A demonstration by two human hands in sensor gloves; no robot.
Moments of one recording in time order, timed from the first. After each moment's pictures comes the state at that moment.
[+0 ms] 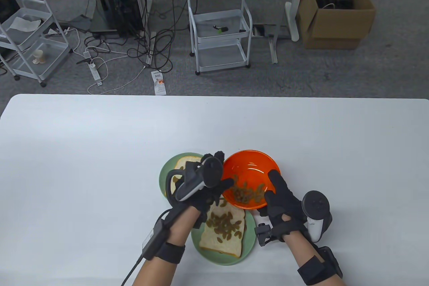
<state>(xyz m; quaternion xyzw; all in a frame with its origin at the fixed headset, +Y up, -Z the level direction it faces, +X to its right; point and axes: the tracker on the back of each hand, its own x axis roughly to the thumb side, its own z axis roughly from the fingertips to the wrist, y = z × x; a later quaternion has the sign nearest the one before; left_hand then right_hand) -0.051 -0.686 -0.322 -0.02 -0.12 0.07 0.99 0.191 -0.779 -0.284 -0.06 -0.04 0.80 0.60</state>
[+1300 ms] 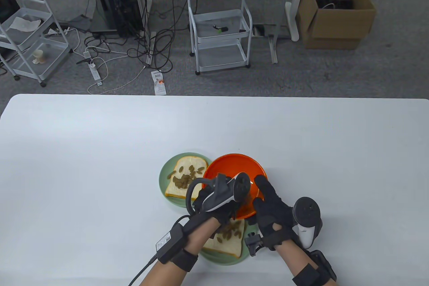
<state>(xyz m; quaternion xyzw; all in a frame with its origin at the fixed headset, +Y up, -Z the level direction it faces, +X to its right) -0.020 -0.697 -0.314 -0.03 -0.13 0.05 0.99 0.164 -0.769 -0.266 -0.01 -0.03 0.77 0.64</state>
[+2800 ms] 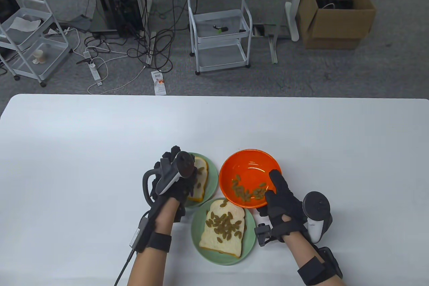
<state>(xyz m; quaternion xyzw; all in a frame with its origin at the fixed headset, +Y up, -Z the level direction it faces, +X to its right) -0.143 -0.743 -0.367 -0.07 0.03 0.11 0.99 0.194 -0.778 -0.283 -0.07 -0.05 0.79 0.61</state>
